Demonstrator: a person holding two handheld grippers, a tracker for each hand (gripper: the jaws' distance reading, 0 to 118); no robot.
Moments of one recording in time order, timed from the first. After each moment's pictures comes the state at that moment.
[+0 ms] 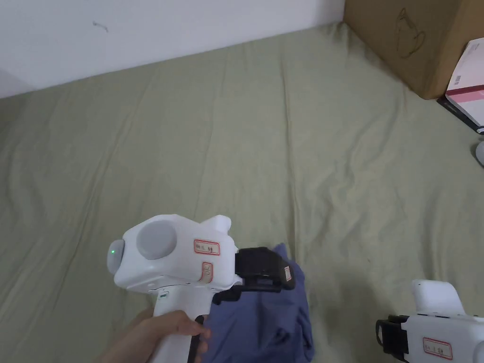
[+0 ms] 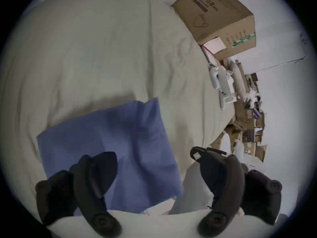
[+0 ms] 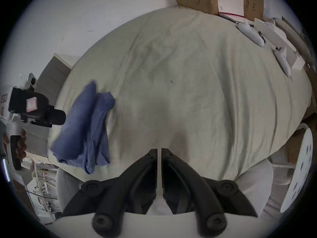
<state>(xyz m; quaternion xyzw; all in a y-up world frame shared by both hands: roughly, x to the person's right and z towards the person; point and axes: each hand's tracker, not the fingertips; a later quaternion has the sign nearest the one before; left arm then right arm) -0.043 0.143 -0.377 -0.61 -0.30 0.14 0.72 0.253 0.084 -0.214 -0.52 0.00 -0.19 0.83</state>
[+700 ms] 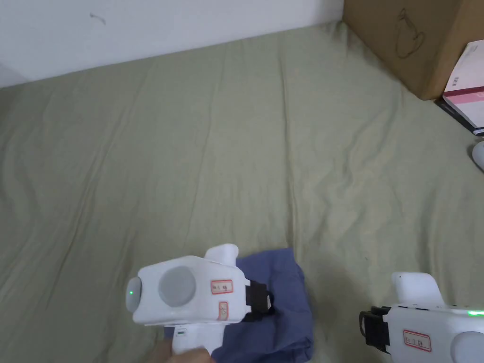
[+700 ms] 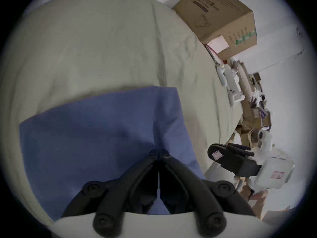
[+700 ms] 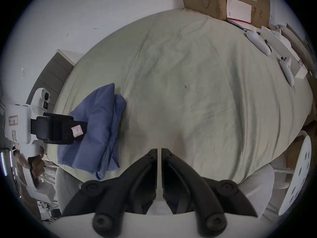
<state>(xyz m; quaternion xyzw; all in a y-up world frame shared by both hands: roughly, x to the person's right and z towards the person) -0.030 0.089 -0.348 -0.59 -0.28 0.11 0.75 0.236 0.089 -0.226 -0.52 0.01 -0.17 0.84</state>
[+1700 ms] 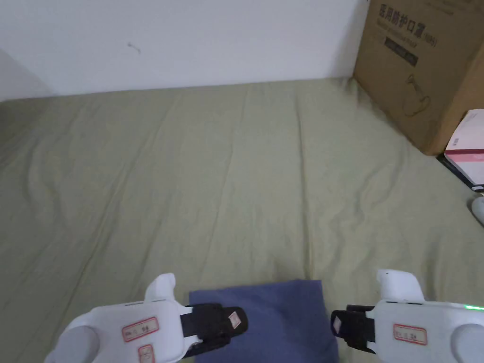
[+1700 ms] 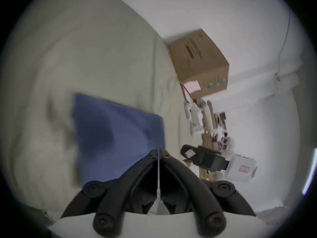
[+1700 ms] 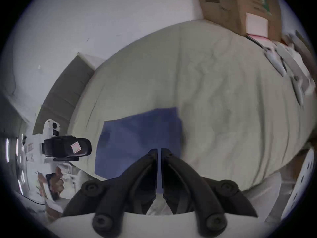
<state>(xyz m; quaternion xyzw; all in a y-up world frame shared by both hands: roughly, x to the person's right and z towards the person) -0.190 0.114 -0.300 -0.47 -0.30 0.37 0.74 0.169 0.150 -0.244 -0.47 0.09 -0.18 0.86</state>
